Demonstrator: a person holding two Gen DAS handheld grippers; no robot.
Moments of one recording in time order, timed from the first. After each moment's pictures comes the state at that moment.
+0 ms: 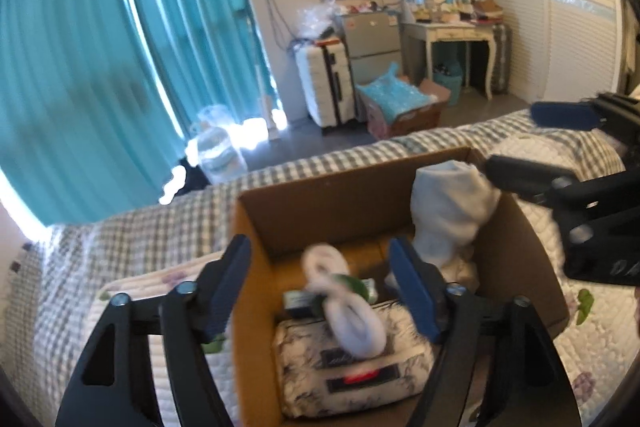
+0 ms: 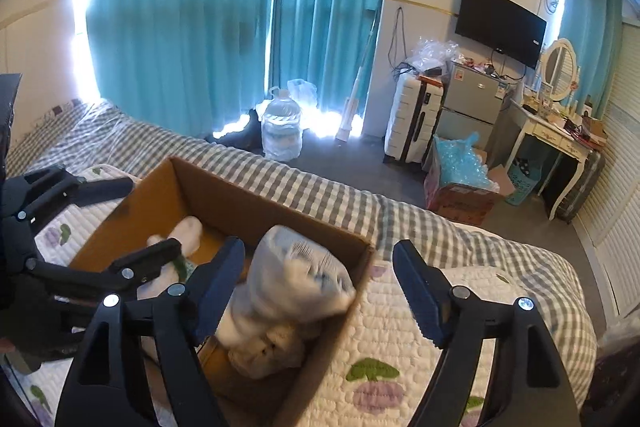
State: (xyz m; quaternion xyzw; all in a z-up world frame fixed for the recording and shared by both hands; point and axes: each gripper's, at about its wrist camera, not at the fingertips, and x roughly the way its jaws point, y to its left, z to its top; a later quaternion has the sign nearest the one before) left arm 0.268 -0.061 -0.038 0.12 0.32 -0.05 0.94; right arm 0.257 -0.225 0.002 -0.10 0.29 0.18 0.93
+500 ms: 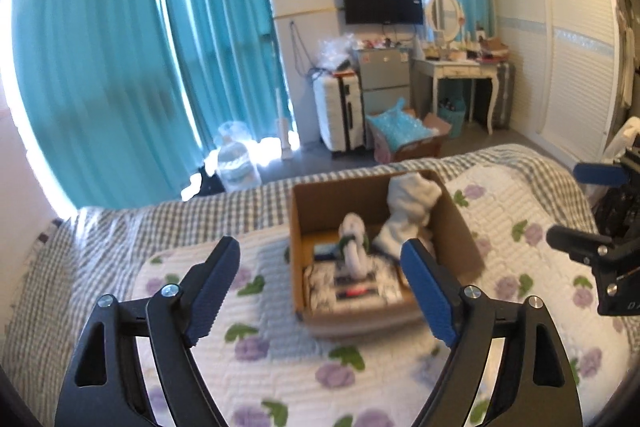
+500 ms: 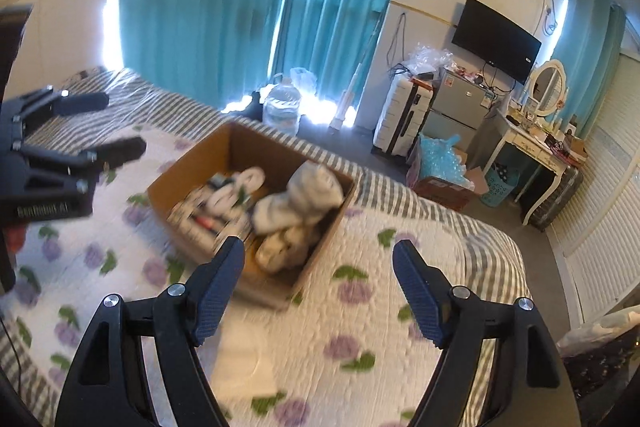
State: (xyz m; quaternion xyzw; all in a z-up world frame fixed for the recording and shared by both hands) left arm 0.140 -0.022 0.034 0.08 0.28 -0.04 0.96; right arm 0.097 -0.253 0.056 -0.16 0.31 0.17 0.92
